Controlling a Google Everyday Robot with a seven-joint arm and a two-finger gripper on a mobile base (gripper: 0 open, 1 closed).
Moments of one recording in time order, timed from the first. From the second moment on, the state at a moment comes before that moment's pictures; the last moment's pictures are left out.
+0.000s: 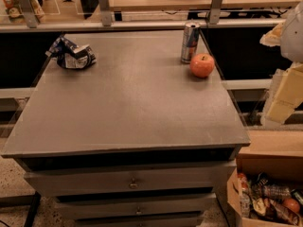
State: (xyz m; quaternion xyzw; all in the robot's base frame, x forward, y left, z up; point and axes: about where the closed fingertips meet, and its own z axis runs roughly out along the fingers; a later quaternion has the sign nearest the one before) arm 0.438 -0.216 0.980 -0.60 0.78 -0.04 0.16
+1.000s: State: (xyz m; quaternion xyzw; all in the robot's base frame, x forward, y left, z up) arm 0.481 -0.210 0.986 -0.59 0.78 -0.02 0.21
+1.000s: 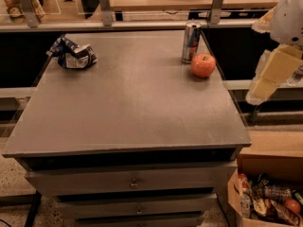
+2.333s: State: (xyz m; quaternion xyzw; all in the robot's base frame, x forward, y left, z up) arm 0.621 -0.201 1.009 -0.53 0.78 0.06 0.34
